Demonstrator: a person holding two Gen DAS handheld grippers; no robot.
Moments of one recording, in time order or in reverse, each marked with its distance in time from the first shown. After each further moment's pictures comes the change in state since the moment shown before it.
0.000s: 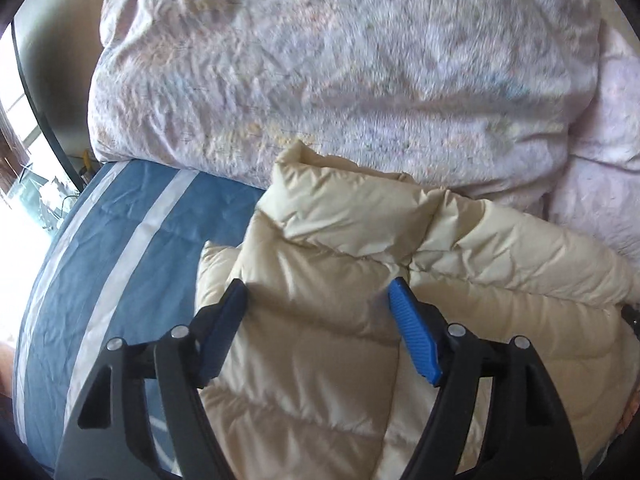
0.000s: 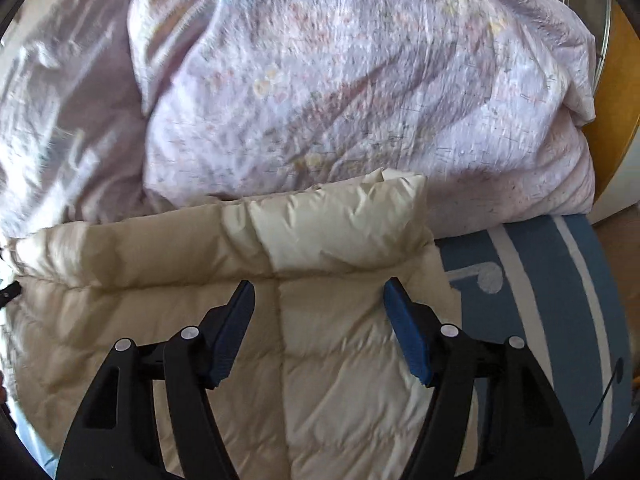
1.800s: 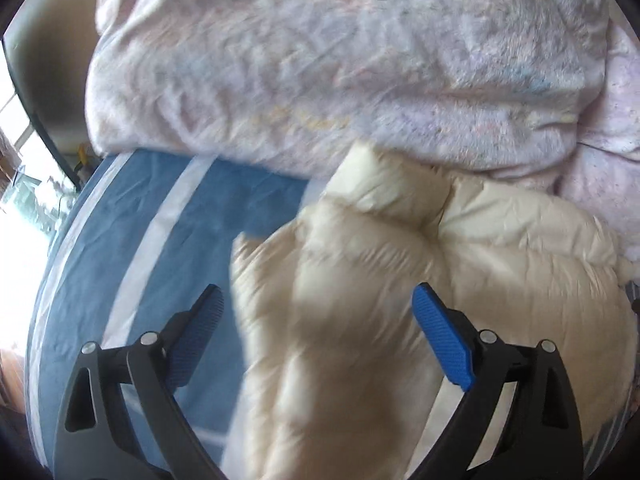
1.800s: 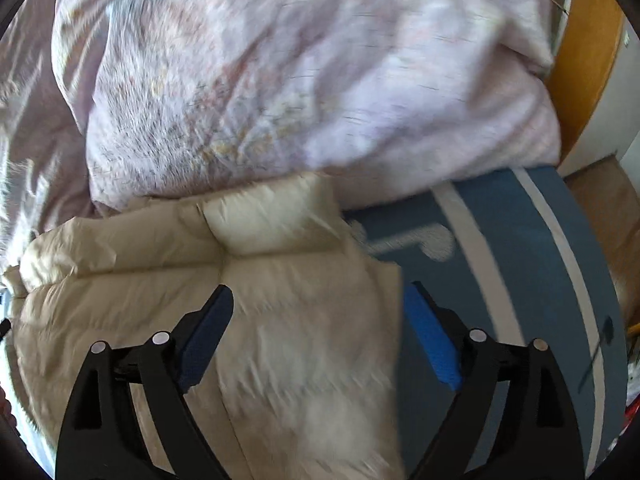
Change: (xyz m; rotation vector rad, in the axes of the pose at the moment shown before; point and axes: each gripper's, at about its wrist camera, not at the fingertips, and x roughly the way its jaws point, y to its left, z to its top) left arm 0.013 0.044 0.006 0.020 0.095 -0.012; right arm 0.066 -0.101 0.007 0.186 0.124 -0.038
